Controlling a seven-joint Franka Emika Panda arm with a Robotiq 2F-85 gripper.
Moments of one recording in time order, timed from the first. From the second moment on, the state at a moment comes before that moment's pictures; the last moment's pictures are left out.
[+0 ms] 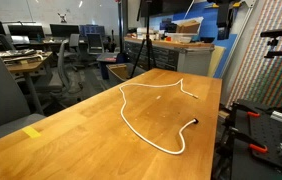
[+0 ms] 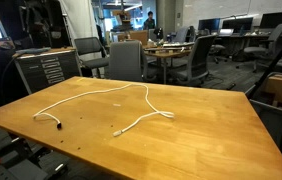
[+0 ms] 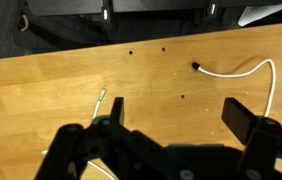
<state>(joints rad) 0.00 -0.60 0.00 -2.62 -0.02 1.91 0.02</state>
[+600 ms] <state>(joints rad) 0.00 -0.61 0.00 -2.61 -0.02 1.91 0.02</state>
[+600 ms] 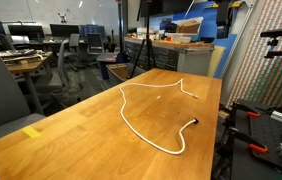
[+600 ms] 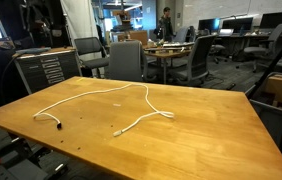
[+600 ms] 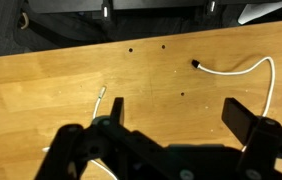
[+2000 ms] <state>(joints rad) 0.01 -0.62 0.02 -2.60 -0.08 1.95 -0.03</state>
